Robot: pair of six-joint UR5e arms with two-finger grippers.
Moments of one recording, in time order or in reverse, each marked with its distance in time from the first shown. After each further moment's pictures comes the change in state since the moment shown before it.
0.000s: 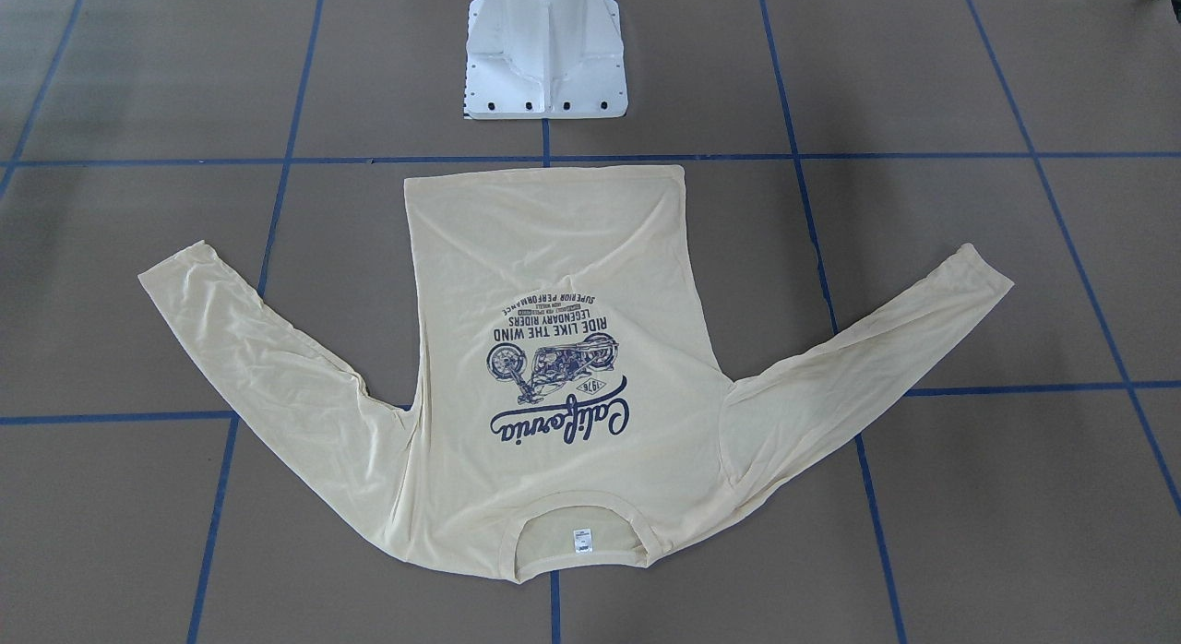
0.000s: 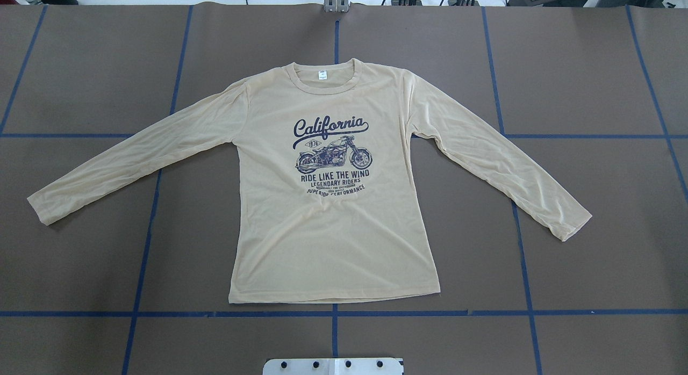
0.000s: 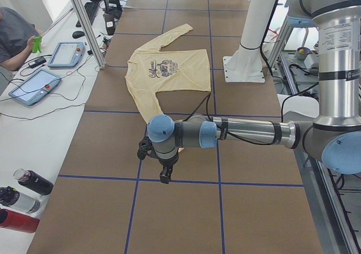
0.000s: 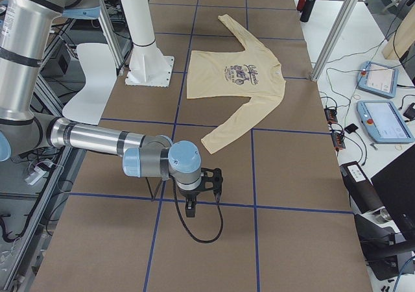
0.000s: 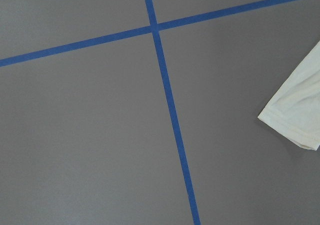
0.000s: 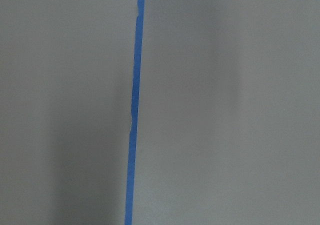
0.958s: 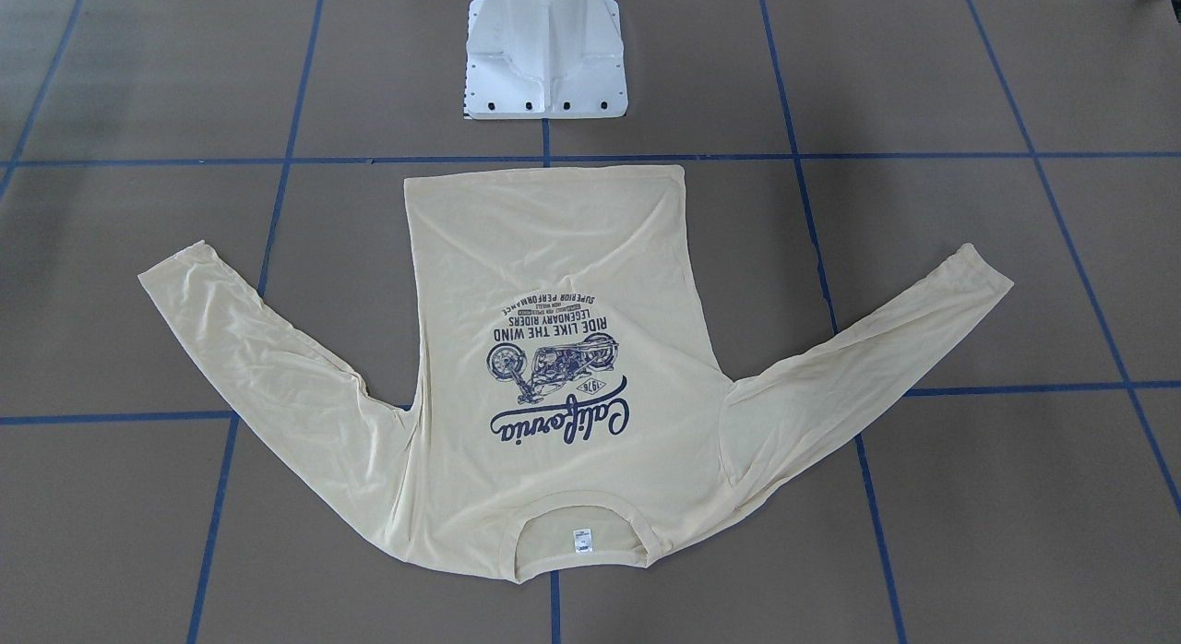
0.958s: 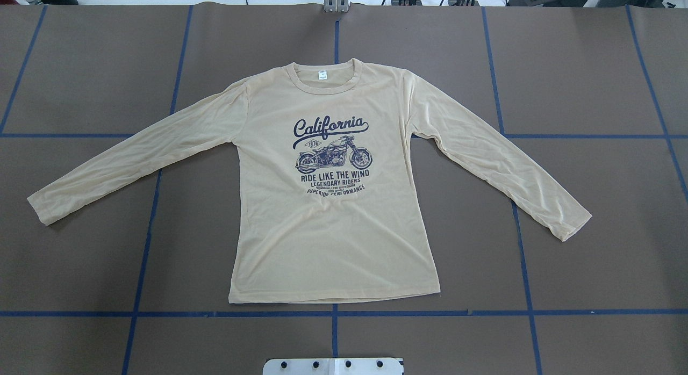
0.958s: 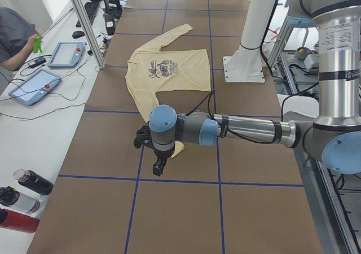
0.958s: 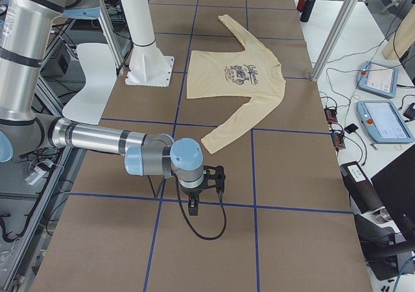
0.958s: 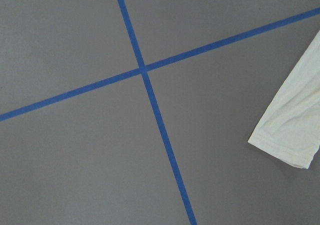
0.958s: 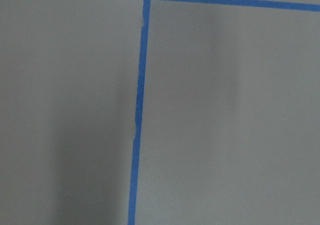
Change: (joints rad) left arm -0.001 -0.001 -0.034 -0.150 0.017 -0.006; right arm 0.000 0.013 0.008 0.000 0.000 -0.001
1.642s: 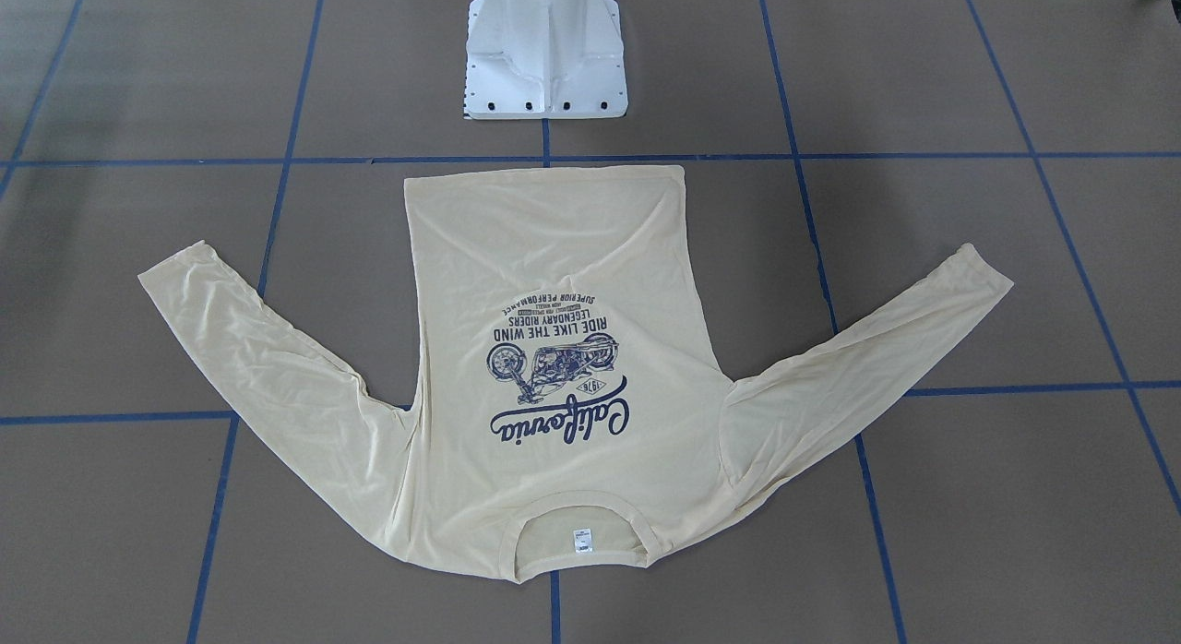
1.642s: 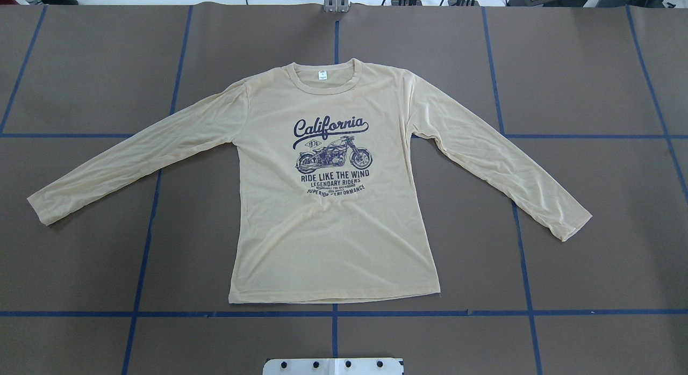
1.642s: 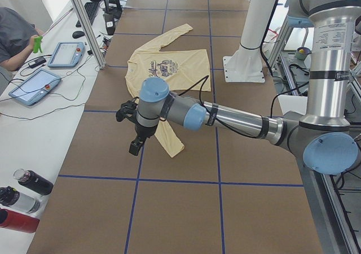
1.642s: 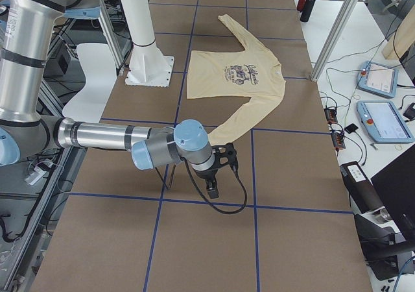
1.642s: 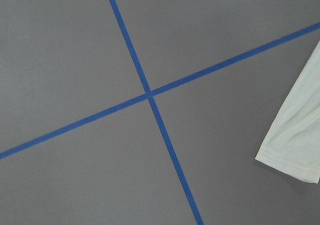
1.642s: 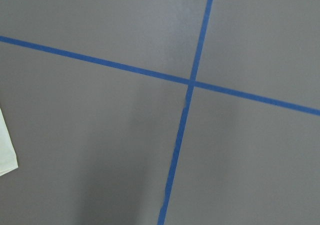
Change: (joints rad) left arm 0.000 -0.134 -0.025 -0.143 0.104 -0.137; right arm -0.001 0.047 0.033 0.224 0.020 0.020
